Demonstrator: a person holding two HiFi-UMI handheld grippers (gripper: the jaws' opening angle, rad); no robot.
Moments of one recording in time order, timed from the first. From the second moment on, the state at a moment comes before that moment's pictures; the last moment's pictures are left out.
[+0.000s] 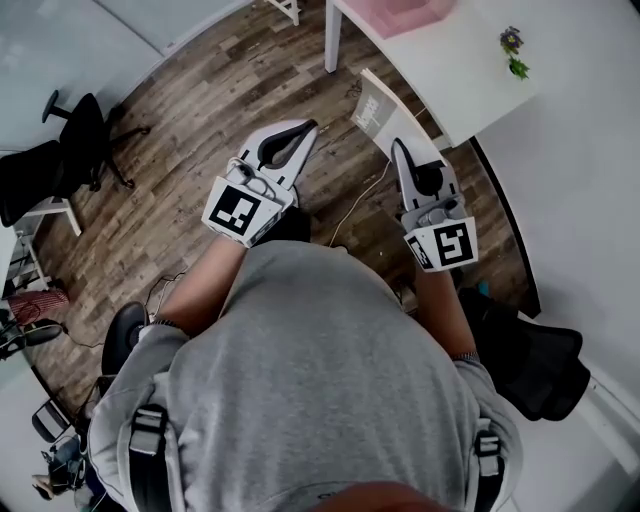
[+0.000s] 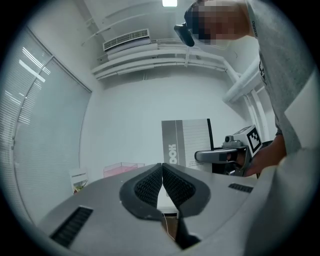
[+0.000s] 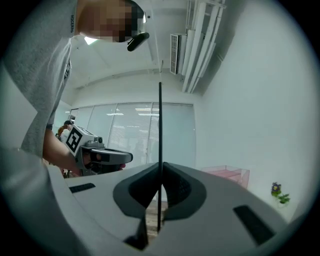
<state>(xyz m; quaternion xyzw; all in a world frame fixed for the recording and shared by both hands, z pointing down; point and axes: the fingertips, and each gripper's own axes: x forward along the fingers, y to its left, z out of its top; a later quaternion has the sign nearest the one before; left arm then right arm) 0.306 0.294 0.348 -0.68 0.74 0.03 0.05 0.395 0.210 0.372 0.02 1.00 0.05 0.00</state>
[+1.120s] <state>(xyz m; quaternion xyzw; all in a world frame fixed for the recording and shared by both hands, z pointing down) 0.087 0.256 0.339 -0.72 0.69 0.05 0.05 0.186 0.177 0.363 -0.05 1.00 0.03 -0.02</state>
